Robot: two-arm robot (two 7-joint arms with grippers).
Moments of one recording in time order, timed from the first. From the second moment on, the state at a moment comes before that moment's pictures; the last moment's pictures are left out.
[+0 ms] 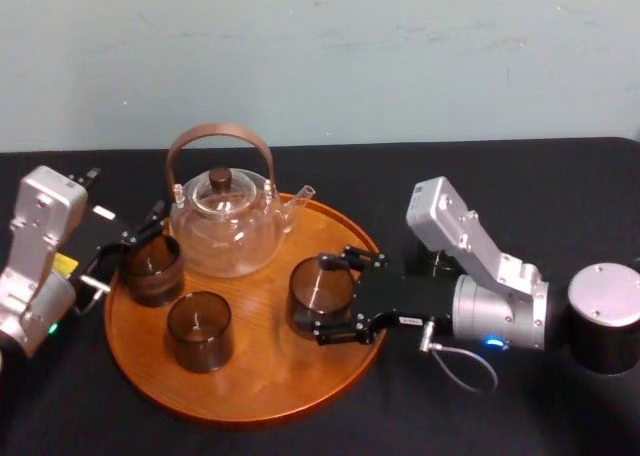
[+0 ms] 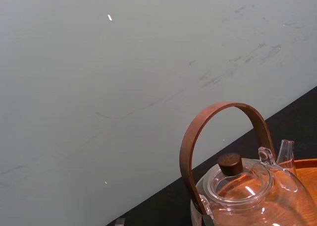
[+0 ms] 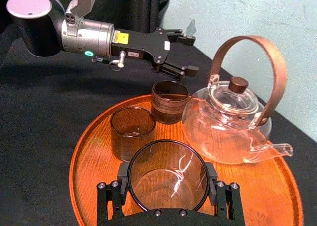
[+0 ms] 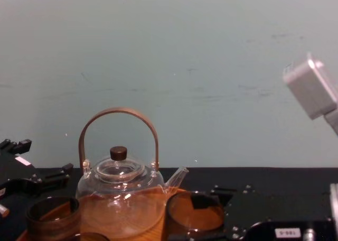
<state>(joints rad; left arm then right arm) -0.20 0.60 0.45 -1.41 -0.25 -0.12 0.03 0.36 0.51 -0.63 -1.47 0.33 0.07 0.70</state>
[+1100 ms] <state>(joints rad) -0.20 0.60 0.45 -1.41 -0.25 -0.12 0.03 0.39 0.45 -0.68 -1.32 0.37 0.07 0.70</state>
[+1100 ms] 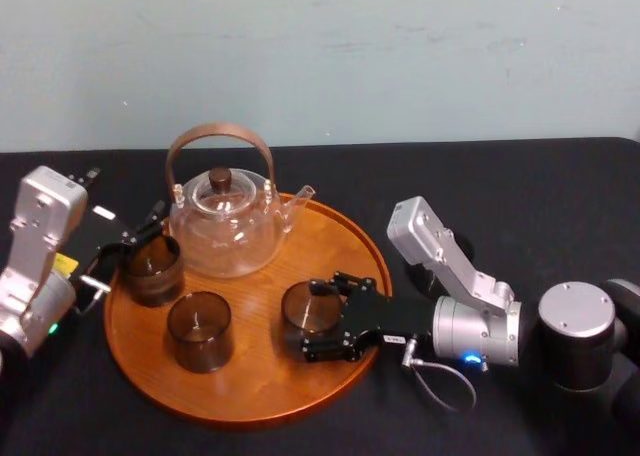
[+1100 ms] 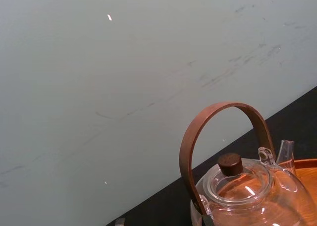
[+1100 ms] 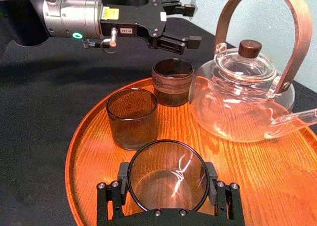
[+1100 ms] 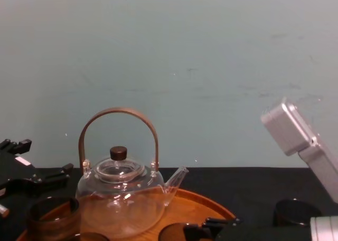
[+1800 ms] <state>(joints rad) -0.20 0.60 0.45 -1.41 -0.25 -0.12 0.03 0.38 0.44 -0.68 -1.30 0.35 0.07 0.69</state>
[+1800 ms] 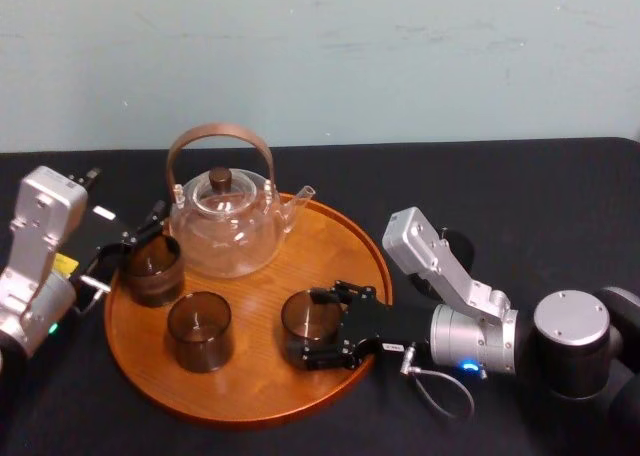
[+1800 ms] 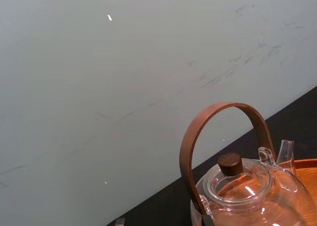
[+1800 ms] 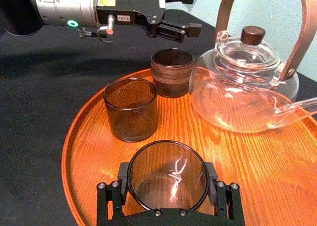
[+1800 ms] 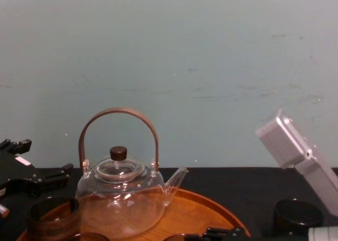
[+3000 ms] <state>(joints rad) -0.20 0.60 0.45 -1.41 -0.25 -0.12 0.03 0.38 0.44 -0.68 -1.30 0.35 0.07 0.69</state>
